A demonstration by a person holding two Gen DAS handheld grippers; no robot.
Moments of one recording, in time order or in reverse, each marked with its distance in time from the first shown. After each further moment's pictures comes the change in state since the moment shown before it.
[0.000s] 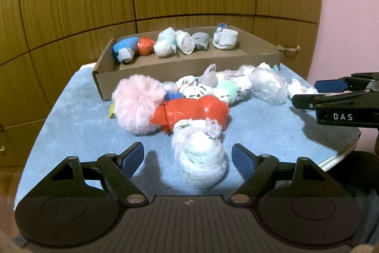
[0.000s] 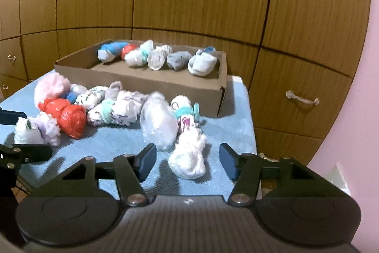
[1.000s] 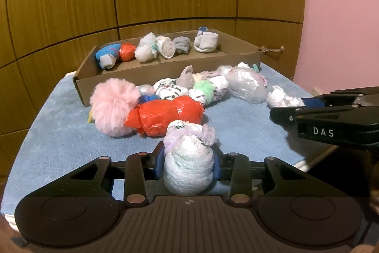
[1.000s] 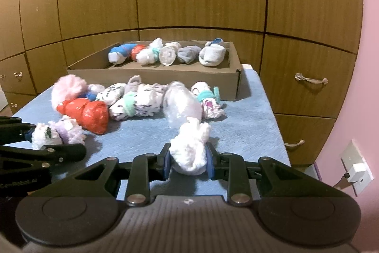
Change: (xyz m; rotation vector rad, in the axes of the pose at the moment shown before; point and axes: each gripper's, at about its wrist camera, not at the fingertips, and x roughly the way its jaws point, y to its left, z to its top) left arm -0.007 -0.015 -0.006 0.042 -0.039 -0.057; right arm -0.022 0.002 -0.016 0.097 -0.007 0.073
